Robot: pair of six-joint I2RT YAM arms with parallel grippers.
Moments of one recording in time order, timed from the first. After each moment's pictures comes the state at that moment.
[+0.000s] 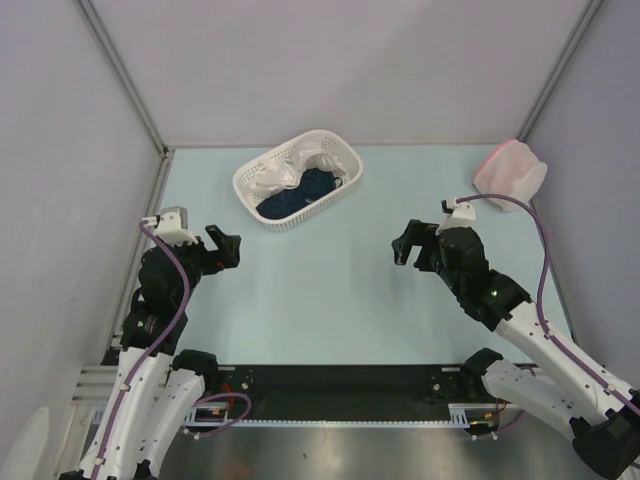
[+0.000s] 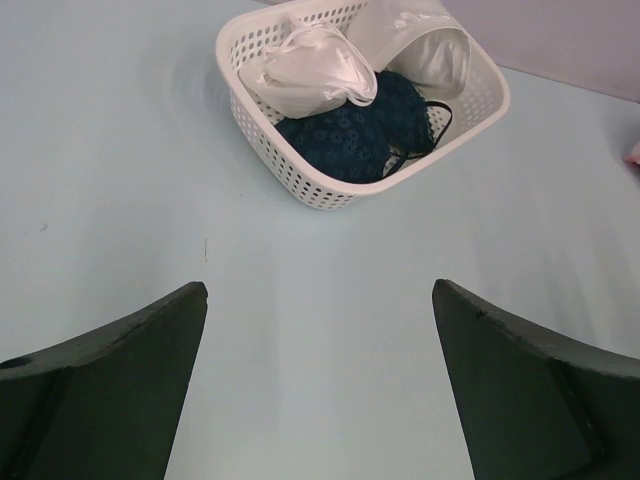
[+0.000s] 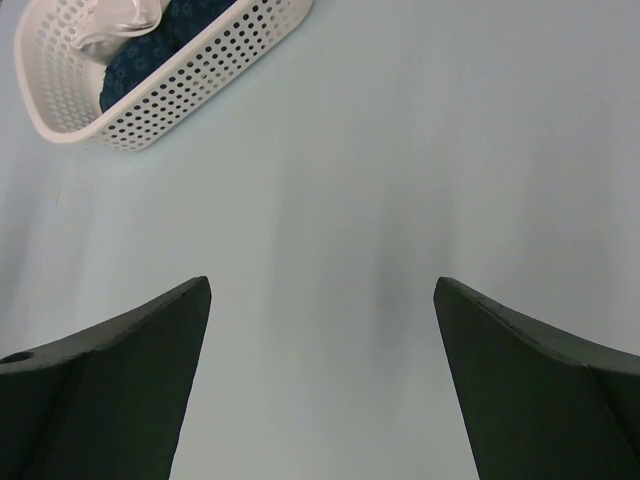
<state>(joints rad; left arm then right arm) -0.17 0.54 0.67 -0.39 -0.03 -0.34 0.61 0.83 0.75 -0.34 0.28 0.52</state>
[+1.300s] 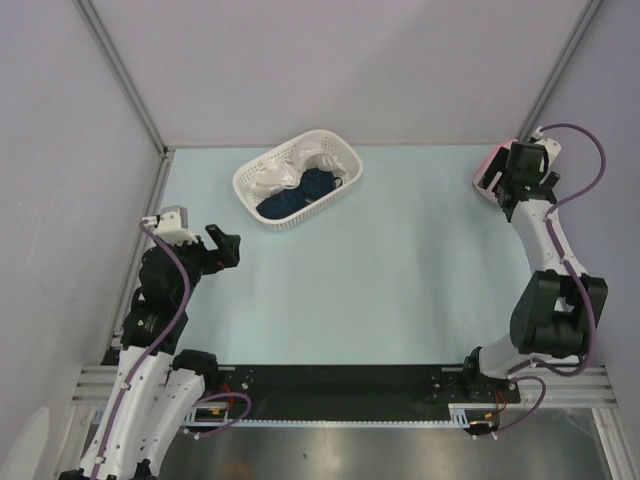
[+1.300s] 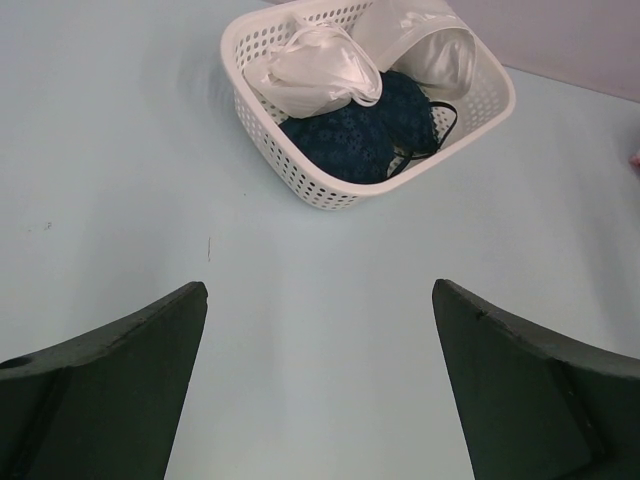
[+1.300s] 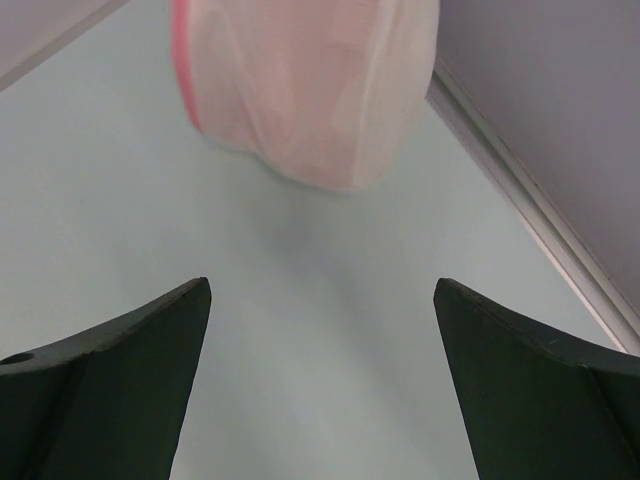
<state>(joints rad) -0.17 0.54 0.67 -0.38 -0.03 -0.34 -0.12 1.49 1.24 -0.34 0.33 0.32</state>
